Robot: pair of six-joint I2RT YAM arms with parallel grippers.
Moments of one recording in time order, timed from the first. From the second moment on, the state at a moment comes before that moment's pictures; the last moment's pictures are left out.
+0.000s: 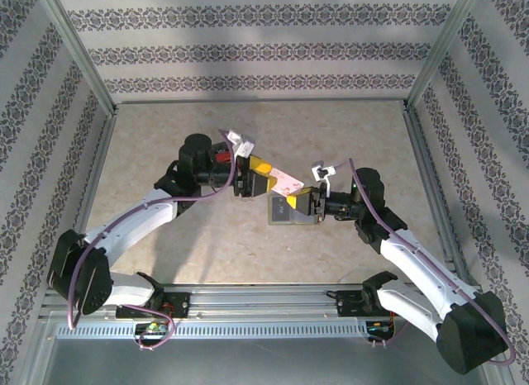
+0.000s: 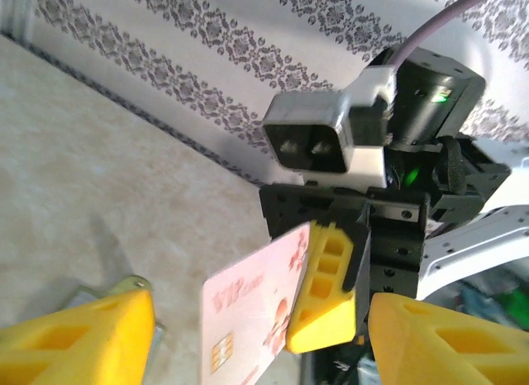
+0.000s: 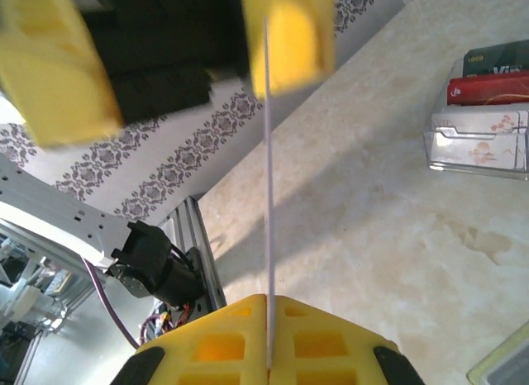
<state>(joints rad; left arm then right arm) -0.52 1.33 1.01 0.09 0.88 -0.30 0.39 0.93 0.57 0.06 -0.91 0.43</state>
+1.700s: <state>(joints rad) -0.63 1.70 1.69 -1.22 0.81 0.55 0.53 1.07 0.77 -0.41 -0.92 0.12</state>
